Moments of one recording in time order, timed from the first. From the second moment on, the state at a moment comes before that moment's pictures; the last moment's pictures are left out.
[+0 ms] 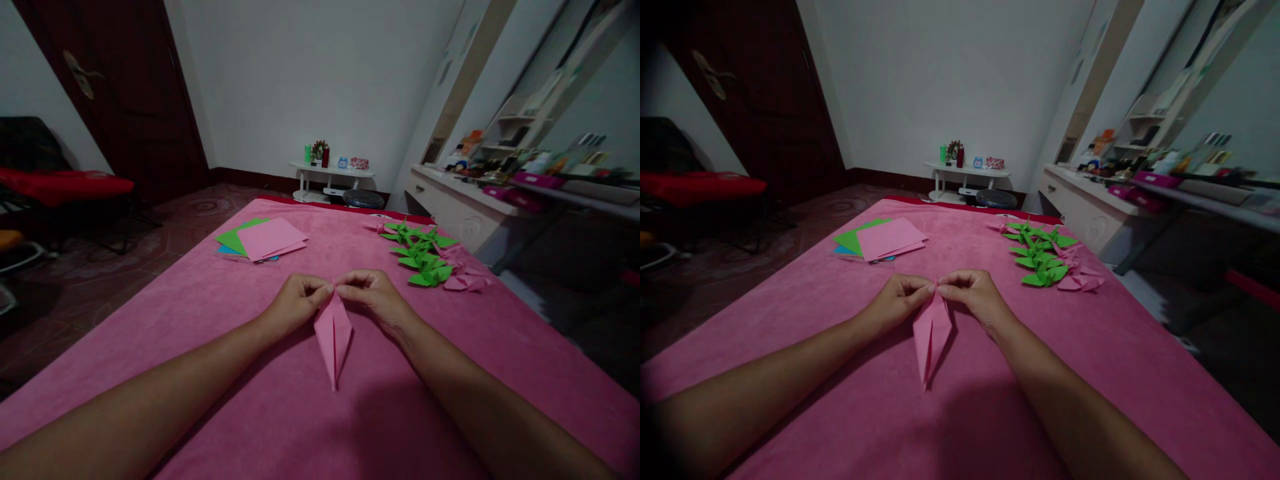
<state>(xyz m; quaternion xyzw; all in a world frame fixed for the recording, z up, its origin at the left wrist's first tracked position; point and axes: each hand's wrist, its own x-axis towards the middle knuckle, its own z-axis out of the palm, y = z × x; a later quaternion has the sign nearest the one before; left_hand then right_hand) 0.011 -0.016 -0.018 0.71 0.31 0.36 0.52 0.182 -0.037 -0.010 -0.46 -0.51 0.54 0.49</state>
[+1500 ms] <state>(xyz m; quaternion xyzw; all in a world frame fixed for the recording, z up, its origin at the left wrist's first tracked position) 0.007 -0.010 -0.021 0.72 0.32 0.31 0.52 0.185 -0.041 0.002 -0.48 -0.51 0.59 0.42</state>
